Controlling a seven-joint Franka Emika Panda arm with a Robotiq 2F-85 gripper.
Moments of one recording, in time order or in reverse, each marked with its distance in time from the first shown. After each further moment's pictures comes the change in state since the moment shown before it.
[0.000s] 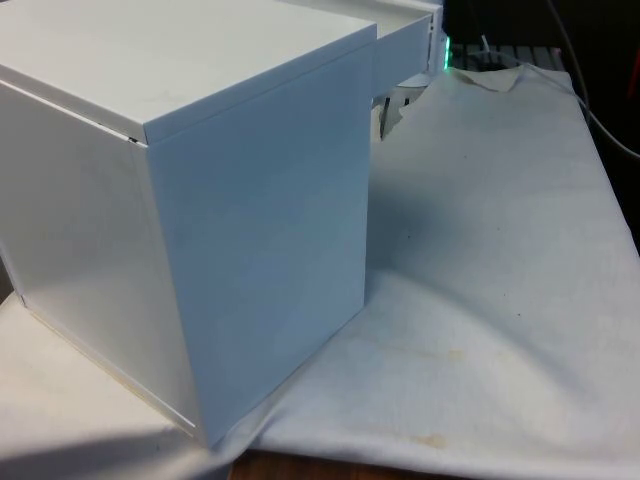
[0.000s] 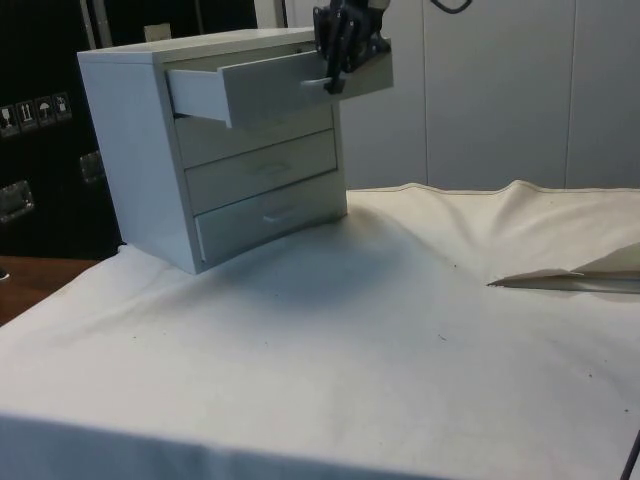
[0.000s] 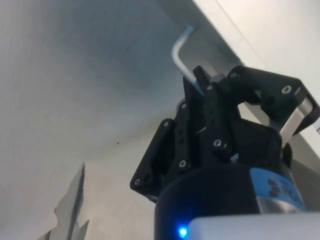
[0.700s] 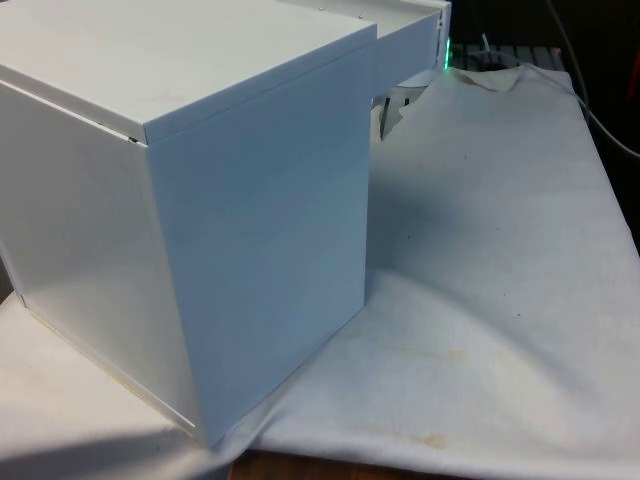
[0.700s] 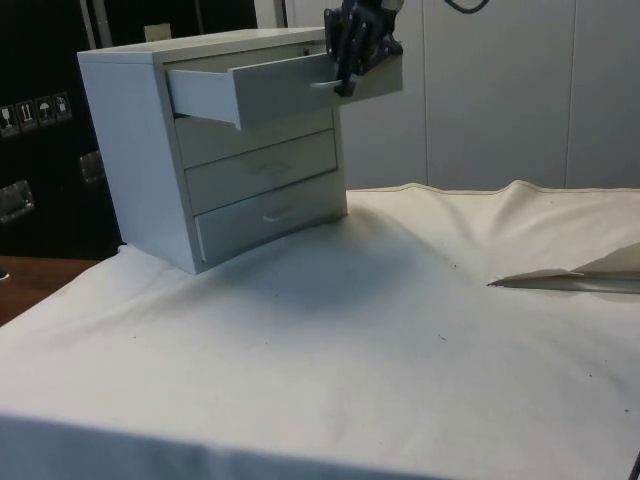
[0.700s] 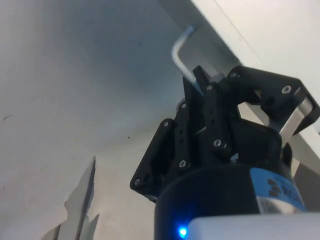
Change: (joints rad) arm -0.005 -0.065 -0.004 -0.059 -0.001 0.000 0.000
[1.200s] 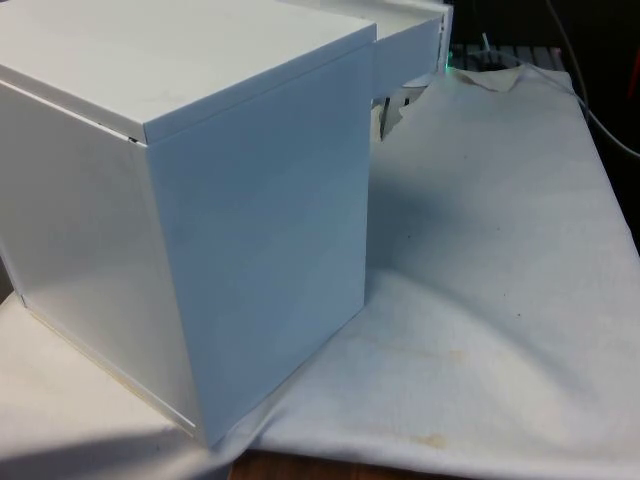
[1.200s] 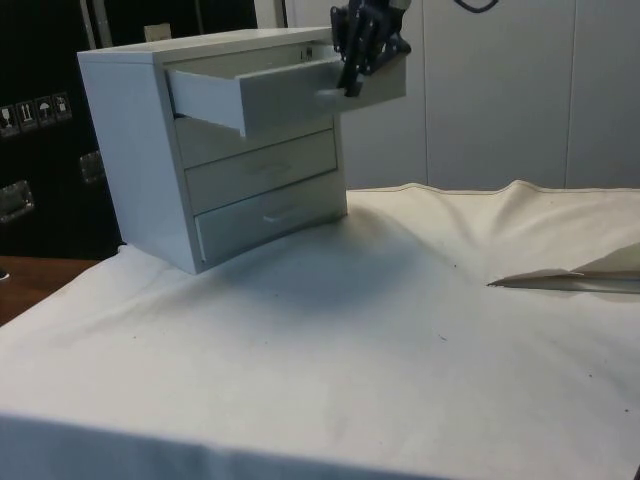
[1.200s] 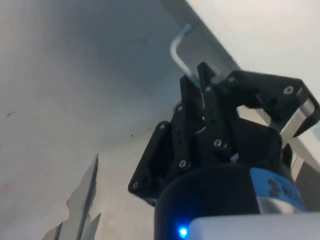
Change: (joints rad) arm -0.007 -0.036 0.000 -0.028 -0.011 0.005 0.002
